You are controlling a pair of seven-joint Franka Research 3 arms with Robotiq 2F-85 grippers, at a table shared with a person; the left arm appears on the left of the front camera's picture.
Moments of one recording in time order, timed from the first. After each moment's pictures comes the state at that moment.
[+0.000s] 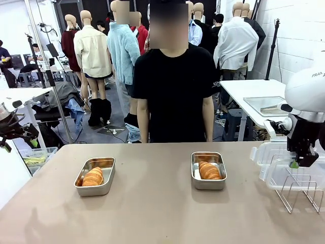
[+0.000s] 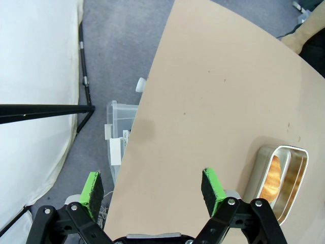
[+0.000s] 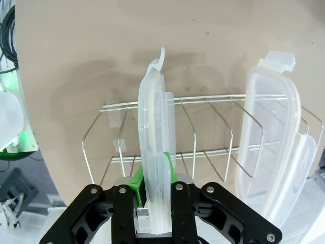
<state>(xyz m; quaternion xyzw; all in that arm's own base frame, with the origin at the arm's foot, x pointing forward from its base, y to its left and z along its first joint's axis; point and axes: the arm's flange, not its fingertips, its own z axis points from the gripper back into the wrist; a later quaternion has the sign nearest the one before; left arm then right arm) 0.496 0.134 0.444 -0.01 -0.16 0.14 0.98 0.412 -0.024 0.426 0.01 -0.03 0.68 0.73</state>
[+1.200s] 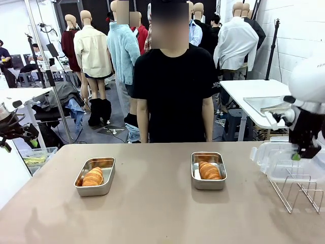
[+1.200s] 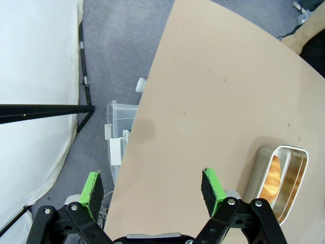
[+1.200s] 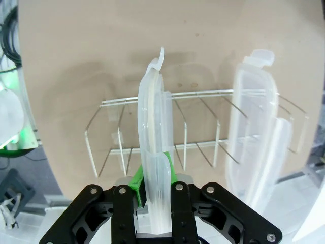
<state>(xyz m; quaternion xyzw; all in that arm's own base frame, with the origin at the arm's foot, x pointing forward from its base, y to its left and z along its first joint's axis) 0.496 0.134 0.444 -0.01 -0.16 0.14 0.98 0.410 -0.025 0.465 0.00 -0.05 0.68 0.73</state>
